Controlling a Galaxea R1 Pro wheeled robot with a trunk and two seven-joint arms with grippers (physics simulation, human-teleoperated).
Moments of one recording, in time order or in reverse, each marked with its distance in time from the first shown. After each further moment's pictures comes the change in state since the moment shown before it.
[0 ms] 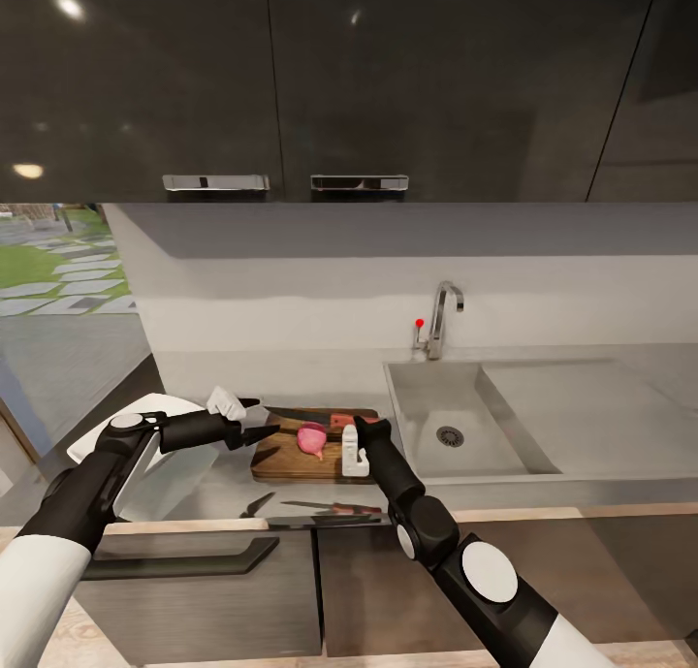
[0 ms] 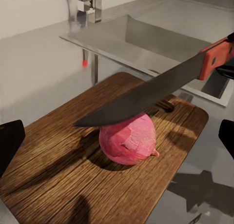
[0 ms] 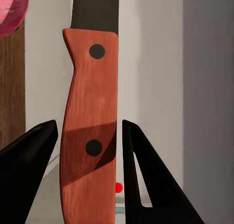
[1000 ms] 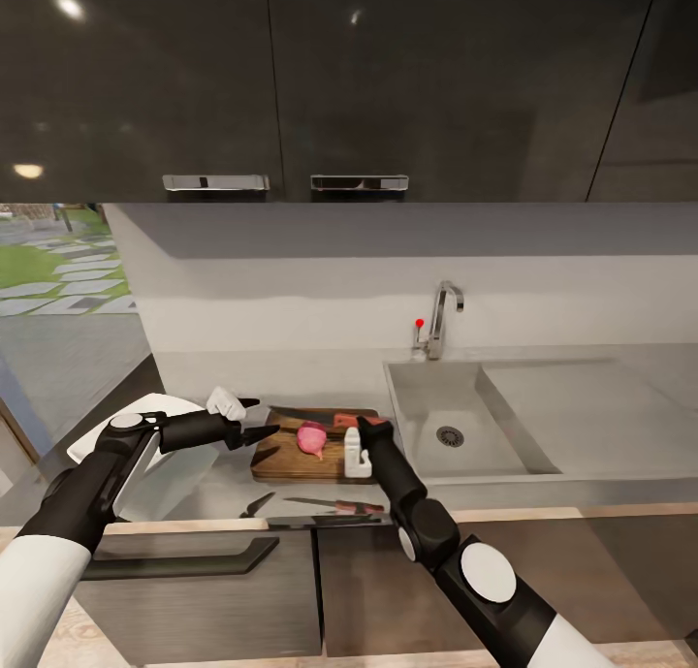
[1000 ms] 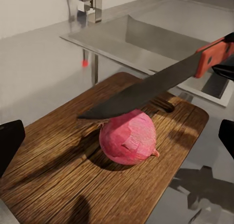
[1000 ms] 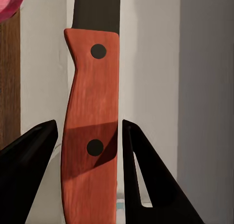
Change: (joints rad) left arm 0.000 0.000 0.001 0.000 0.000 0.000 0.000; right arm 0.000 0.000 -0.005 0.041 0.021 -0.002 -0.058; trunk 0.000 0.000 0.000
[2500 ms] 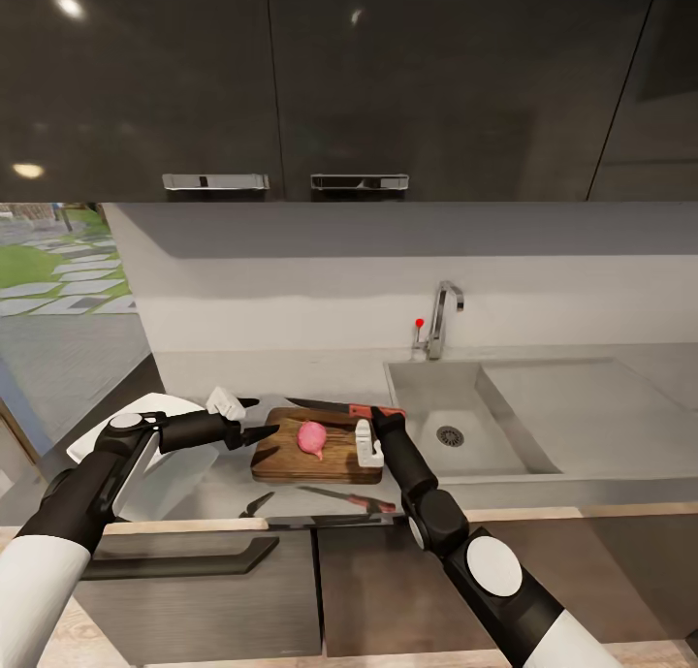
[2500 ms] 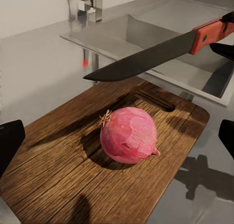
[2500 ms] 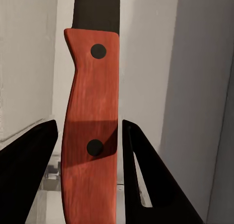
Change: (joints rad) left arm 0.000 0.001 0.000 0.000 0.000 0.000 0.000; right arm 0.000 0.000 -0.083 0.001 0.141 -0.010 0.016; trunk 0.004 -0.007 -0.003
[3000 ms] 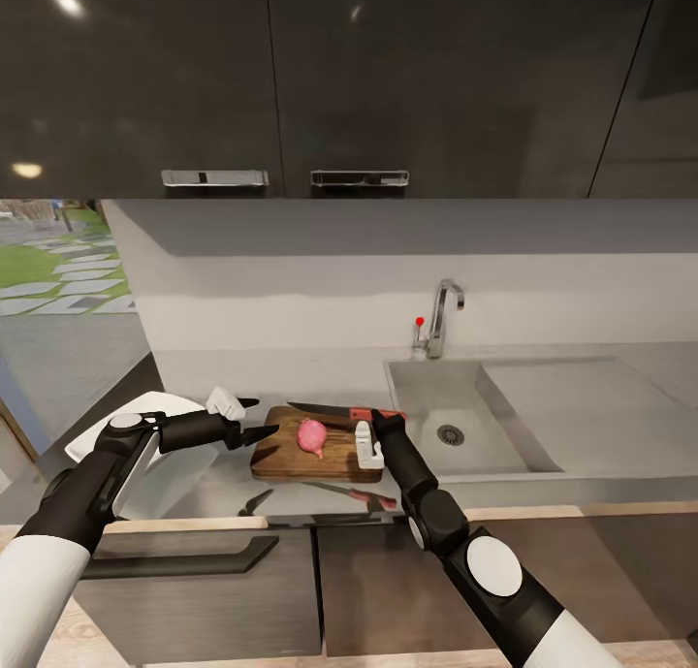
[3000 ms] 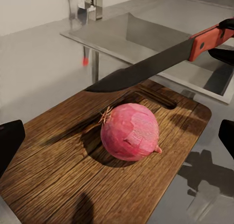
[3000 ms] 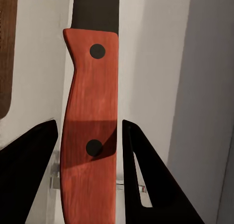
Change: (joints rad) left arm 0.001 0.000 0.000 0.000 0.000 0.000 0.000; right arm 0.000 0.000 0.000 0.001 -0.001 0.000 0.034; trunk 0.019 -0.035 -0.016
